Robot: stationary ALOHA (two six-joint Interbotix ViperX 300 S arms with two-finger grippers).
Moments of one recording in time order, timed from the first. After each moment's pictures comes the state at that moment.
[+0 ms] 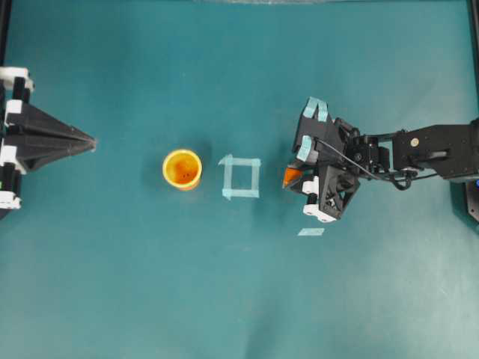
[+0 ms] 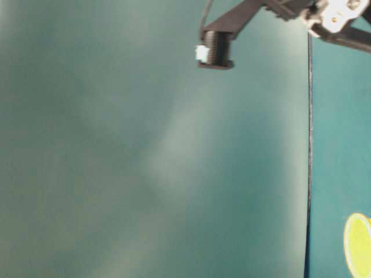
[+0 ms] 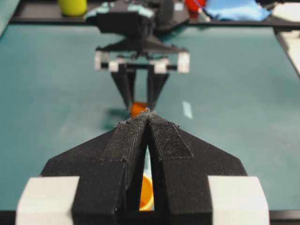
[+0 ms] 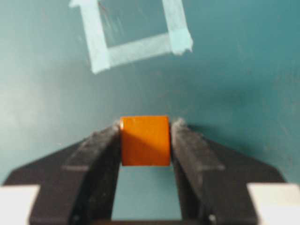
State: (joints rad) left arm 0.00 -0.96 1.17 0.01 -0.19 -0.01; right arm -0.04 0.02 0.85 0.00 -0.07 0.29
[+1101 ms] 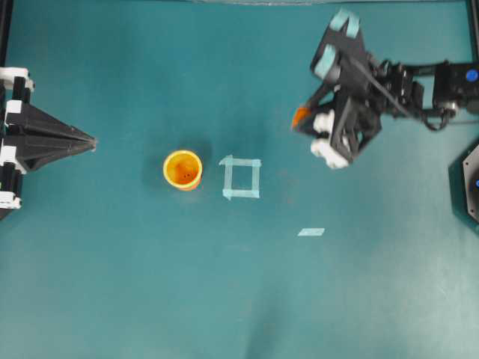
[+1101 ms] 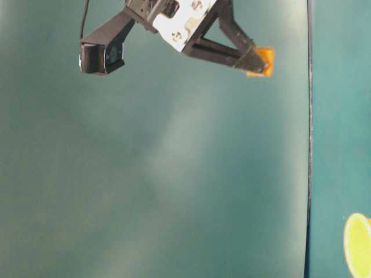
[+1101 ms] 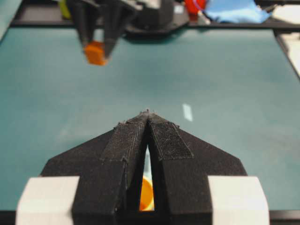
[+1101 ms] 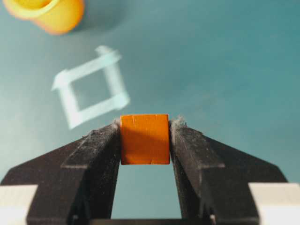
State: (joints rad) left arm 0.00 -0.97 1.16 0.01 -0.19 -0.01; right arm -0.23 -0.25 0.68 0.00 0.34 0.29
